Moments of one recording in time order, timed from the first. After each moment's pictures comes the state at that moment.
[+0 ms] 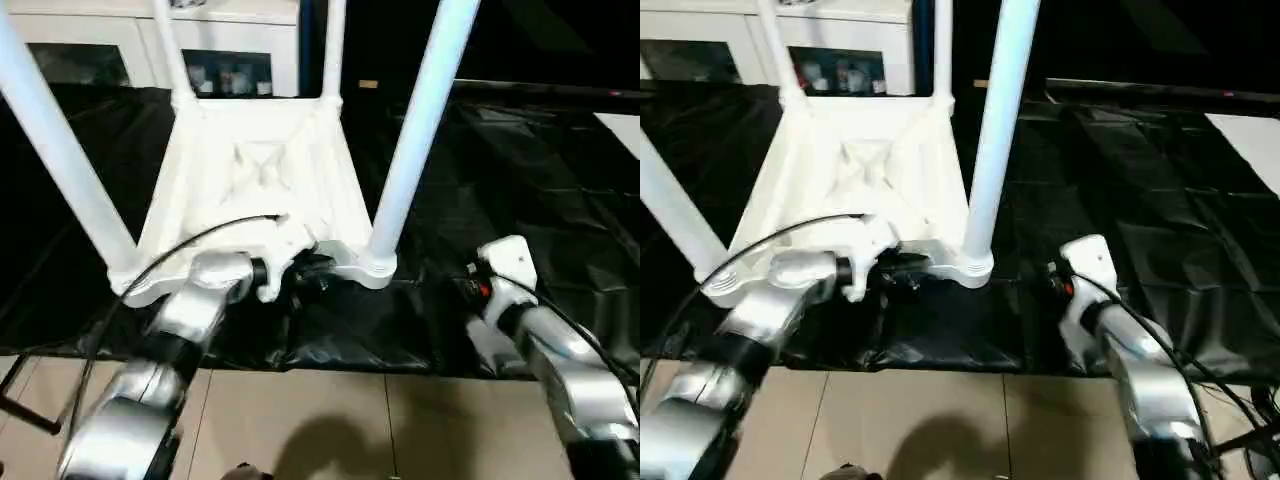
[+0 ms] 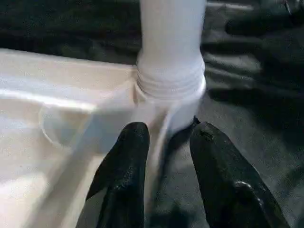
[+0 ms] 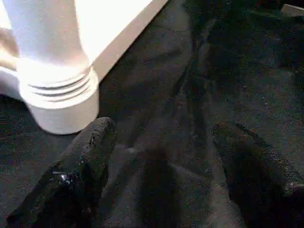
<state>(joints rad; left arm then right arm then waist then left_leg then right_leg) -0.77 0.24 -0.22 0.86 0.00 -0.02 -1.00 -0.15 -0.33 -0.06 0.08 0.10 0.31 0.47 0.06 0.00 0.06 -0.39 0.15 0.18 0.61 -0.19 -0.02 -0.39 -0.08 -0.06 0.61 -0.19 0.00</state>
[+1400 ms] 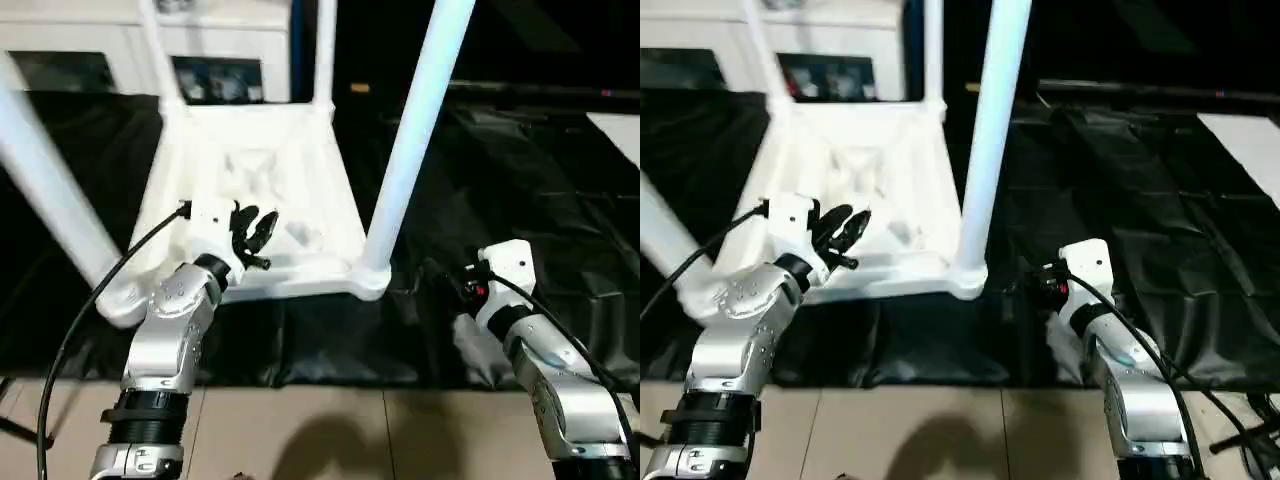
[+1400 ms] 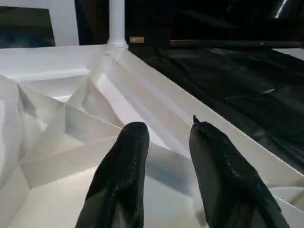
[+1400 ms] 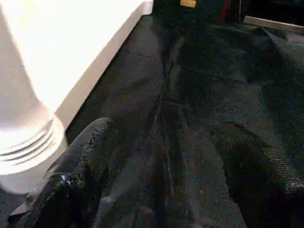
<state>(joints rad) -0.36 0.13 0.08 0.15 -0.13 0.26 -0.39 -0.11 -0.25 -0.07 -0.01 0.10 0.31 0.34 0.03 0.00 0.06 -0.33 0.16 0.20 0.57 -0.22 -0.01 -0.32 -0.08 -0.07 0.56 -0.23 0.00</state>
